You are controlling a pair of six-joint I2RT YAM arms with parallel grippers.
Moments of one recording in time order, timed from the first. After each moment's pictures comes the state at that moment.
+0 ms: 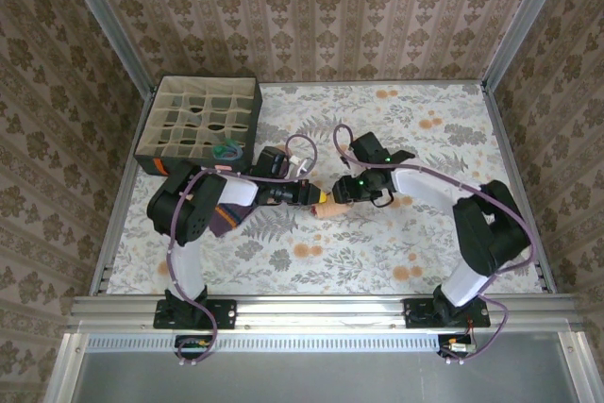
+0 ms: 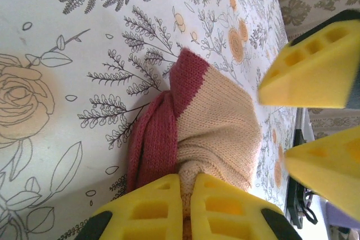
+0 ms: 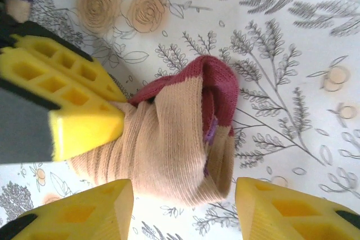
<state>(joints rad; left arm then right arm) -0.58 1.94 0.89 0.27 0.88 -0.48 0.49 1.62 1.05 -0.57 -0.23 0.31</state>
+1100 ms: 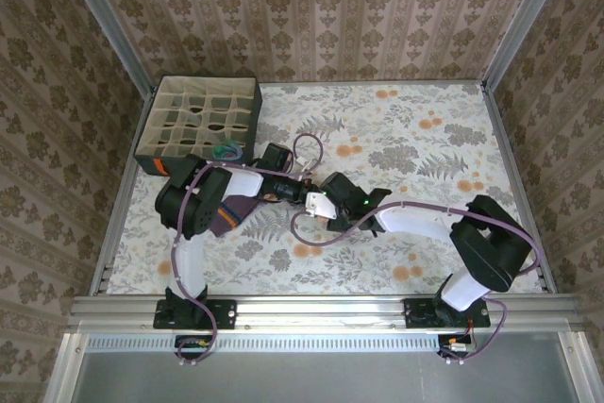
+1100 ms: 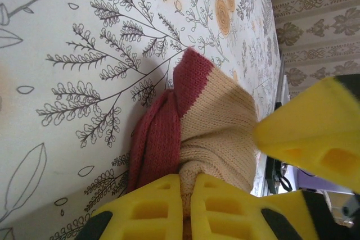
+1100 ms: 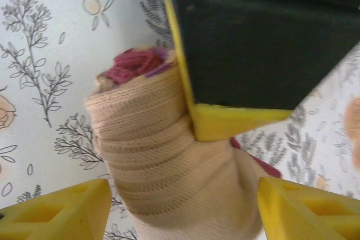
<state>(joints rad) -0.57 2.02 1.02 0.06 1.02 -0.39 0.81 1.59 0.87 -0.31 0.22 -0.67</state>
